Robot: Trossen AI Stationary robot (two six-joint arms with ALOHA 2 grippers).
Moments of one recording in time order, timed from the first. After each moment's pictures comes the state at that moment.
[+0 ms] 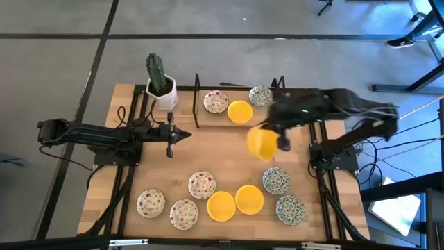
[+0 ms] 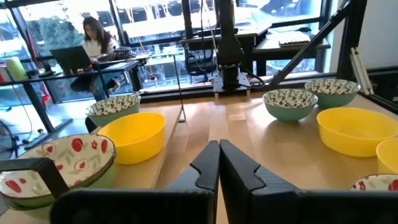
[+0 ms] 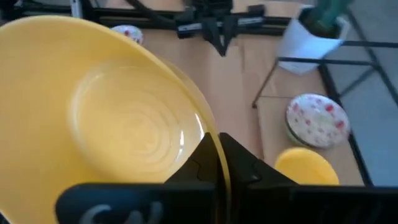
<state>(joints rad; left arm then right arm) 0.18 0.82 0.11 0.67 0.07 0.13 0.08 1.26 1.69 -1.03 0.08 -0.01</state>
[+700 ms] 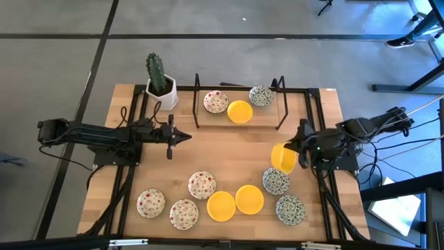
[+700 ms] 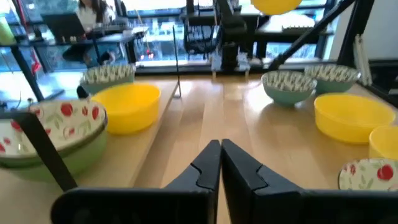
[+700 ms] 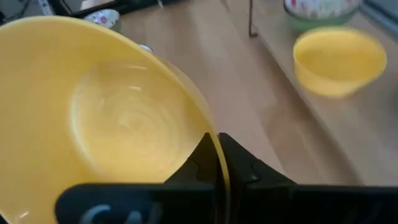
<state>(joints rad) 0.18 0.82 0.11 0.57 0.08 0.05 0.35 0.61 0.75 -0.72 0.39 0.47</state>
